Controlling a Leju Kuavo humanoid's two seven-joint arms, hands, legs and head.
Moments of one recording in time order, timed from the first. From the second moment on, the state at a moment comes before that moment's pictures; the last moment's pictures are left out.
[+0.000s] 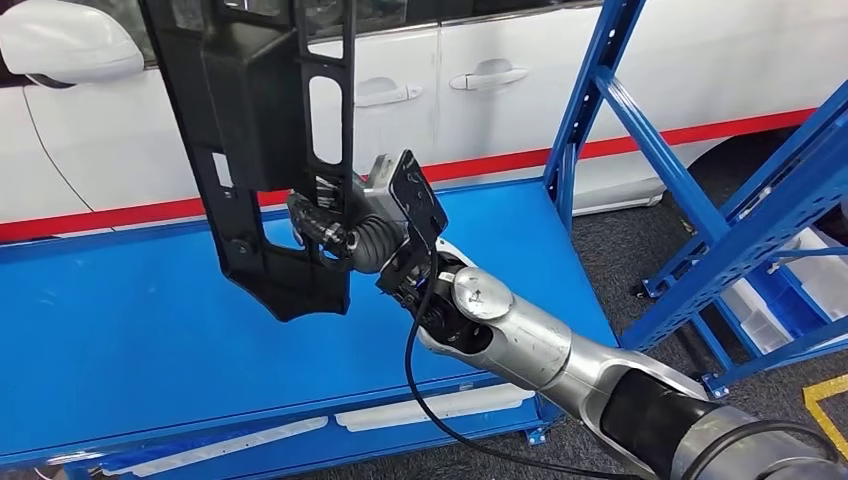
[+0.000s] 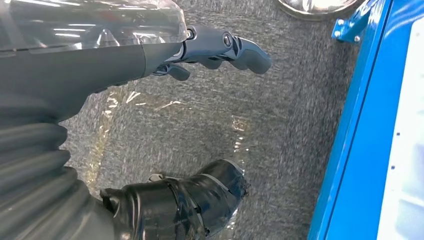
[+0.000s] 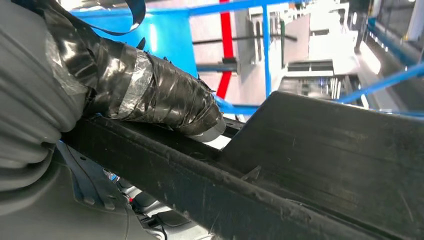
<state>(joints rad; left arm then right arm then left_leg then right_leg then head) -0.08 0.00 -0.71 -0.27 0.71 0.39 -0.38 -0.59 -0.19 0.74 -1.84 -0.67 -0.20 -0.05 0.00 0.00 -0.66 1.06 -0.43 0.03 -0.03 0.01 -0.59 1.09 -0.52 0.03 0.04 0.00</state>
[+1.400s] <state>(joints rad) -0.09 0.00 -0.77 -0.27 0.72 0.40 -0.37 -0.66 -0.21 0.91 -1.76 -0.45 -0.13 0.12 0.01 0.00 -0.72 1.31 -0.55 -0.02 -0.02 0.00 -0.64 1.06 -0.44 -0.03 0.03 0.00</state>
